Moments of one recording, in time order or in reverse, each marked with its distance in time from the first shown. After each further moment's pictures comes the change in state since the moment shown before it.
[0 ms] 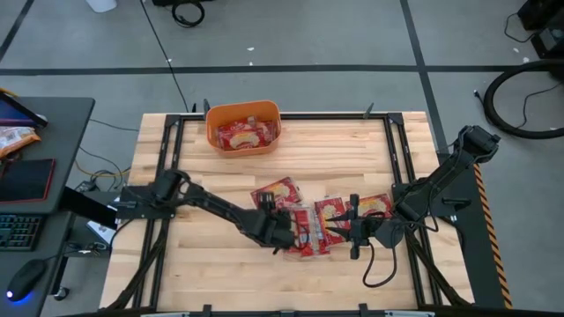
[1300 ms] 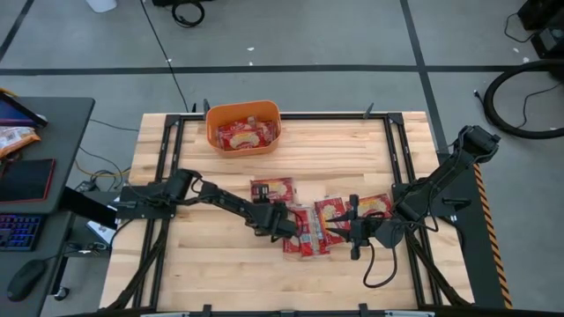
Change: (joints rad) left arm 0.079 0.096 -0.016 -0.135 0.010 -0.030; right arm 0.000 0.000 0.000 -0.001 -0.016 -0.002
